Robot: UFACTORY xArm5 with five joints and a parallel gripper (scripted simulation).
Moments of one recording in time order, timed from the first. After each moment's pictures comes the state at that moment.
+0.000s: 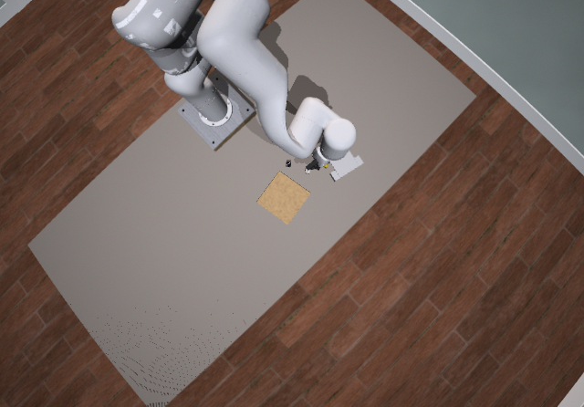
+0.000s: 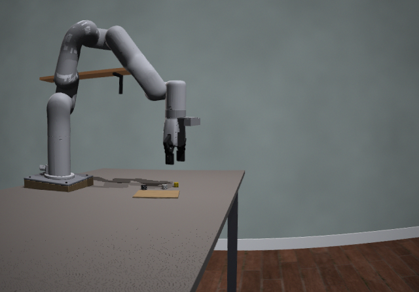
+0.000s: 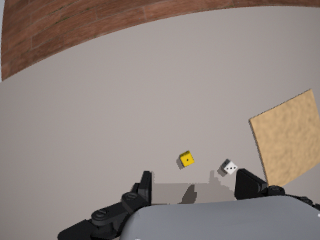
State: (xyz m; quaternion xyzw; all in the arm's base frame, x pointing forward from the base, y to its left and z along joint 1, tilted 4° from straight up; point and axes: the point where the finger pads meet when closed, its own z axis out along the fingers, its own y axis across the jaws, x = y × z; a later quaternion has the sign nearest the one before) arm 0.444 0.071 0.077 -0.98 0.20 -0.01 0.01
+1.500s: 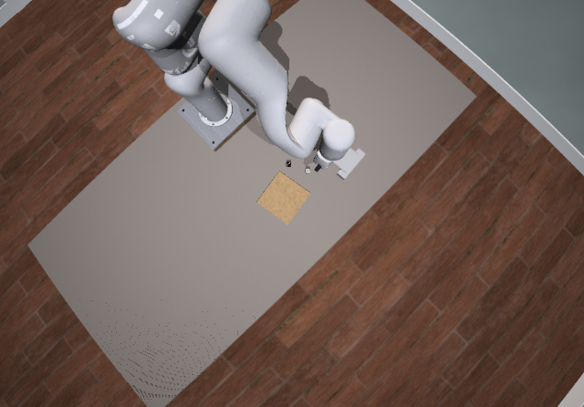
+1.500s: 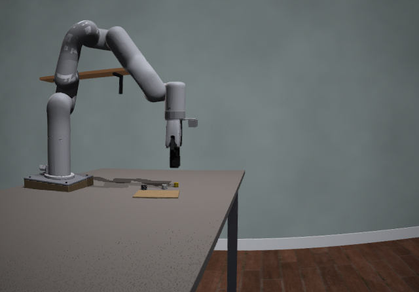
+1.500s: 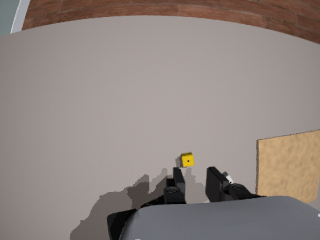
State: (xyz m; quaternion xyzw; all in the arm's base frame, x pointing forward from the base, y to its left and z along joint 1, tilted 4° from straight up) arm 0.442 0.071 0.072 -1.00 0.06 -0.02 0.00
